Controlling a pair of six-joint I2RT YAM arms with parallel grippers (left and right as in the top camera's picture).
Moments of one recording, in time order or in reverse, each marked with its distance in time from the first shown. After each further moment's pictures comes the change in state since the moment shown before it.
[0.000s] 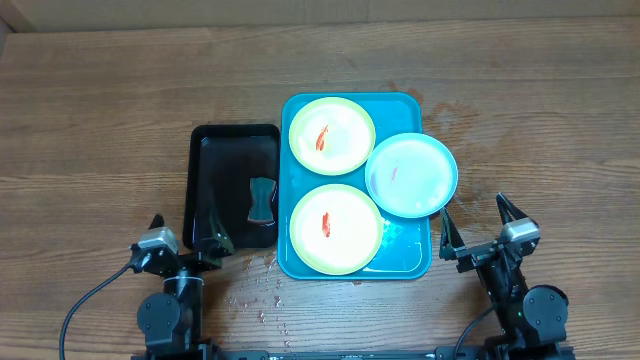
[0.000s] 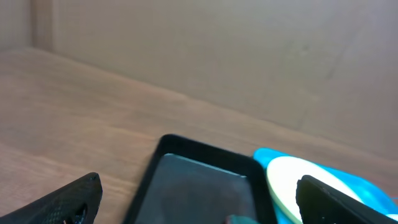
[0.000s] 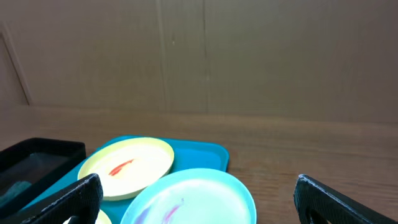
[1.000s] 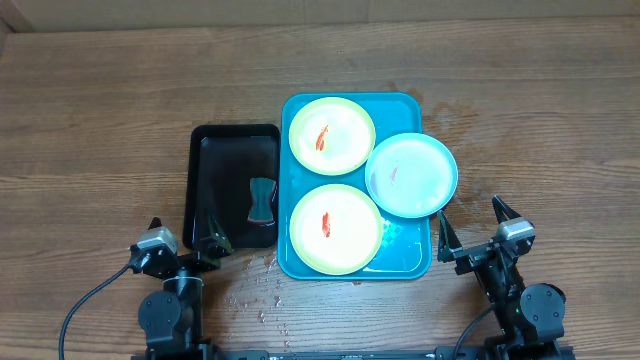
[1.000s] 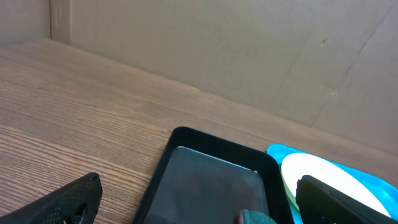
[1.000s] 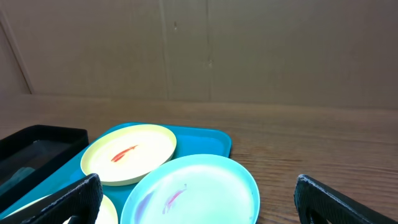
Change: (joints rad) left arm 0.000 0.000 0.000 -0.039 -0.048 0.000; right arm 0.000 0.000 0.000 -0.061 -0.006 0.000
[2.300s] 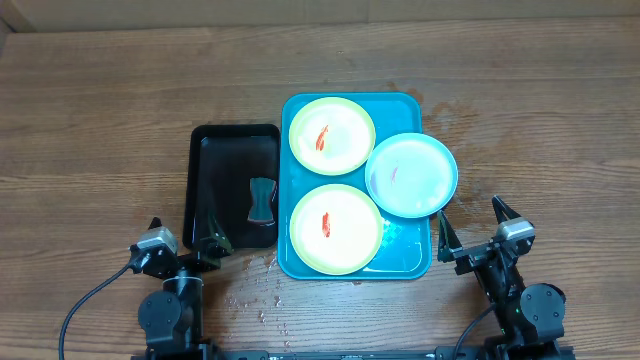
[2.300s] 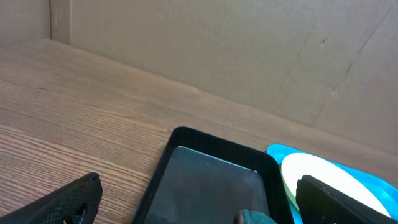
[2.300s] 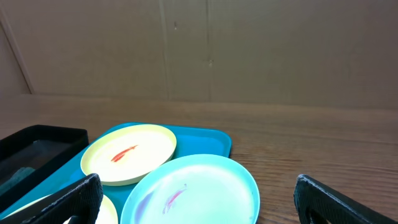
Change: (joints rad) left arm 0.000 0.000 0.000 0.000 0.000 0.000; right arm 0.000 0.000 0.000 0.000 0.000 0.001
